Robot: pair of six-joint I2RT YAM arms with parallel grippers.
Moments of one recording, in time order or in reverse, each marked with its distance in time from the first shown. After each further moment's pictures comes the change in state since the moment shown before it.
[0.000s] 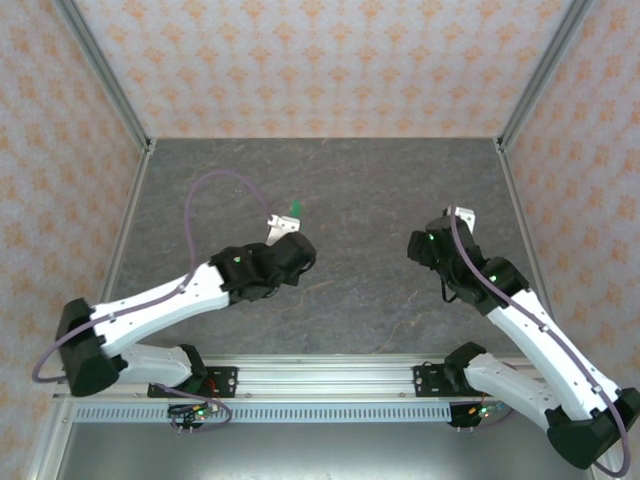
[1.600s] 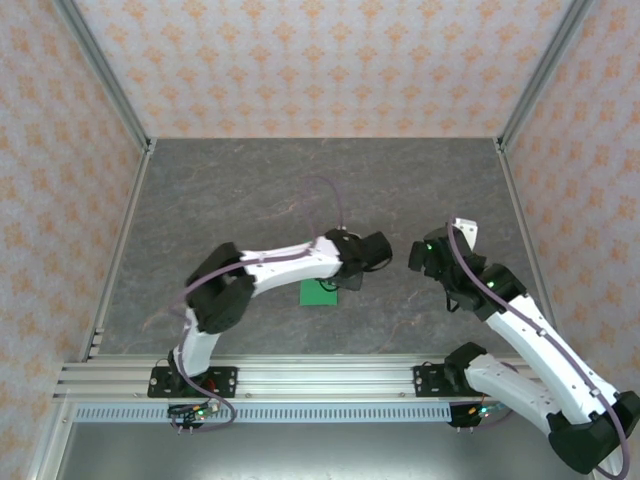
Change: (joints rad) left arm -0.015 0.627 0.405 -0.069 0.320 -0.179; right arm 0.000 -0.003 -0.072 -0.013 -0.028 -0.005
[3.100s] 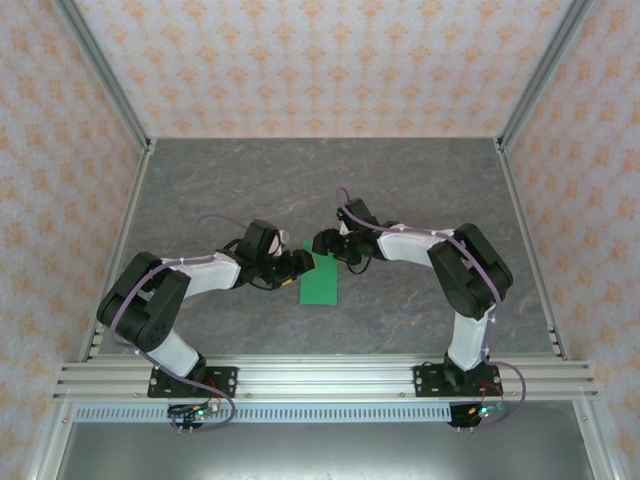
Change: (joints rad) left arm 0.512 -0.349 -0.850 0.969 0.777 -0.055; right arm 0.083 1.025 0.209 0.778 -0.737 0.163
